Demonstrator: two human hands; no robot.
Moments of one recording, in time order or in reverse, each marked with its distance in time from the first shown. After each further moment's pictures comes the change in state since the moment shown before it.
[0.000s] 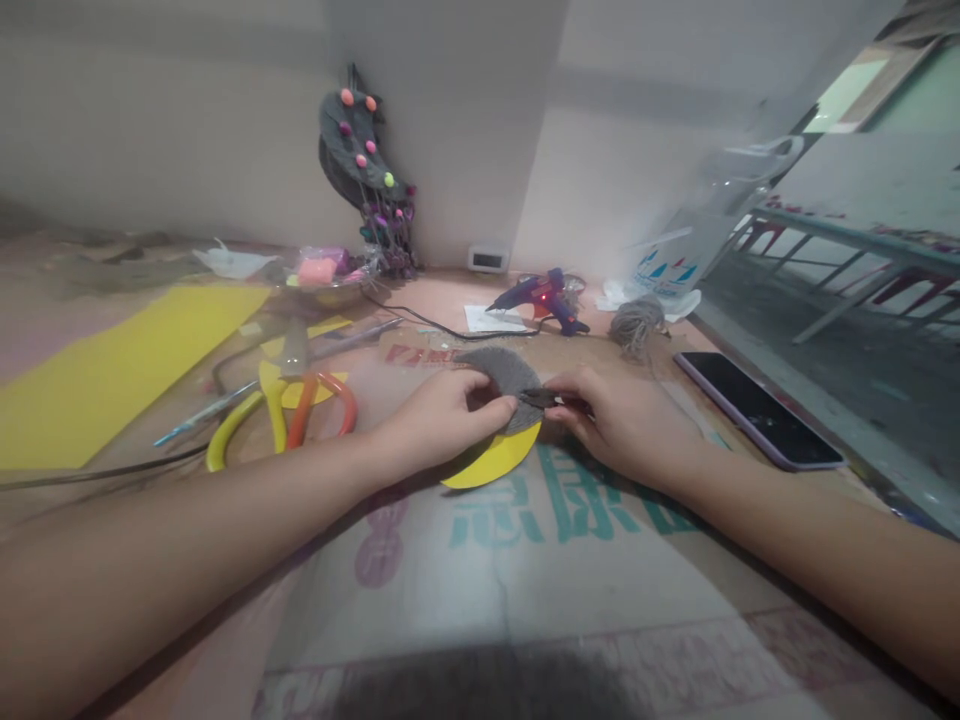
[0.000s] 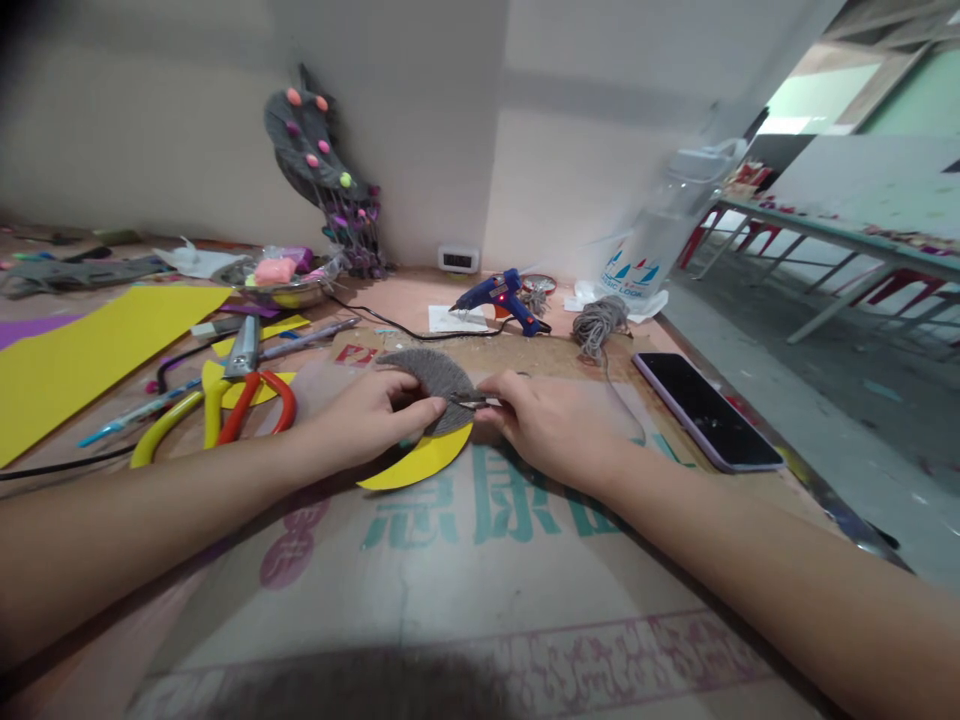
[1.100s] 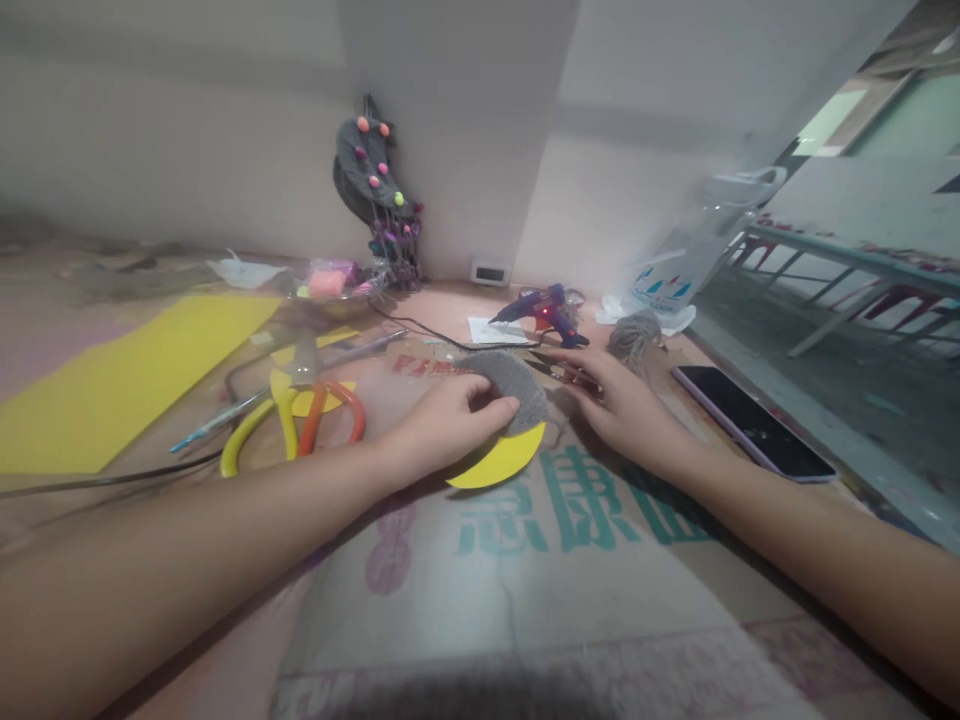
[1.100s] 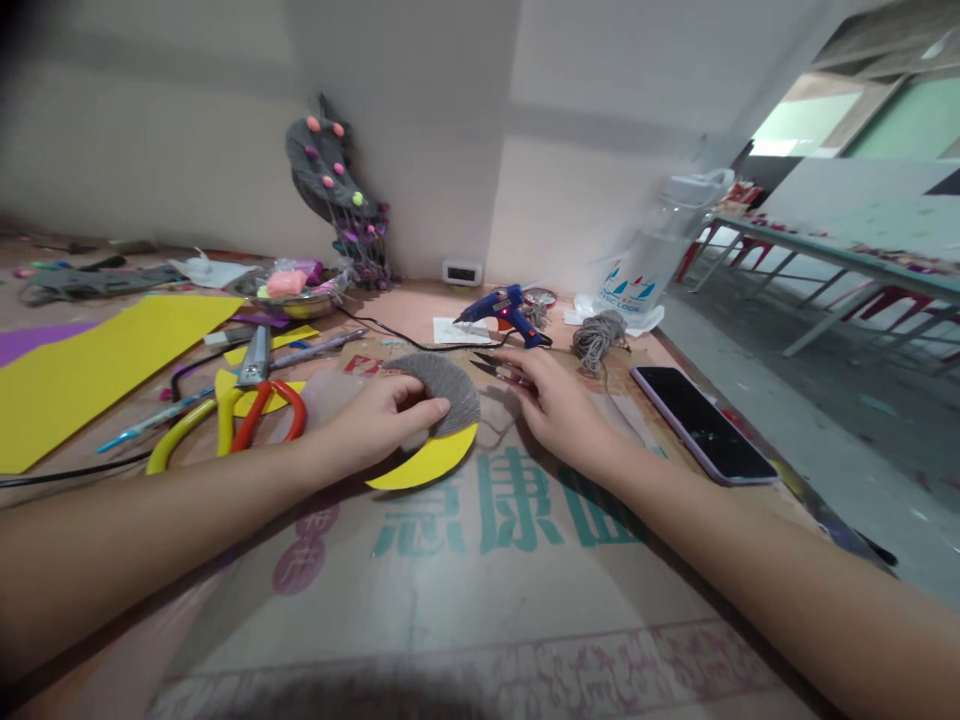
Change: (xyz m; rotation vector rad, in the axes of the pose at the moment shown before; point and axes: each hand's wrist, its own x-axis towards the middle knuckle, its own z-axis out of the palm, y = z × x) left_hand 0.003 -0.003 0.001 -0.066 0.052 -0.079; right_hand 0.015 0.023 0.015 0.413 0.166 0.027
